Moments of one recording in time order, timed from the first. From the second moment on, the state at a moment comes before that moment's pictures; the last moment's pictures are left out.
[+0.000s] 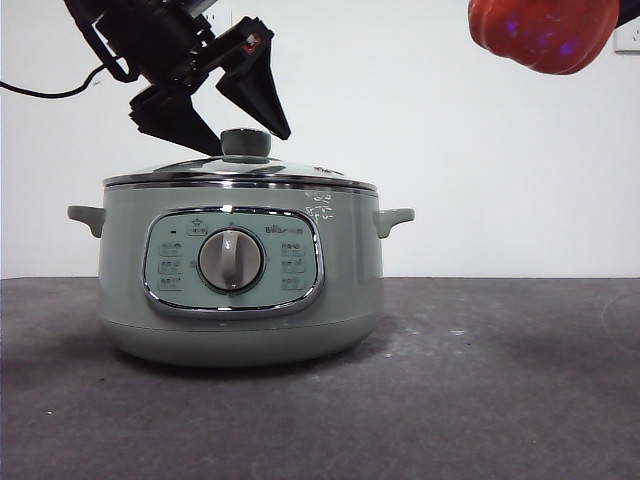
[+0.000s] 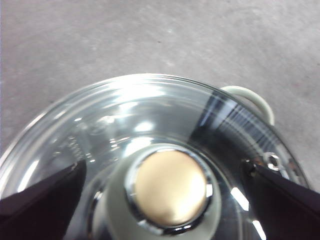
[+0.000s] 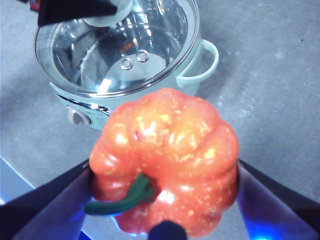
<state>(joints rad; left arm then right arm) -0.42 1.57 1.29 -0.37 0.29 0.12 0.54 0.94 1.05 -0.80 -0.12 0.02</state>
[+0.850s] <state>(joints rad) -0.44 1.58 1.29 -0.40 0.23 0.13 0.54 0.94 1.05 -0.80 -0.10 0.02</state>
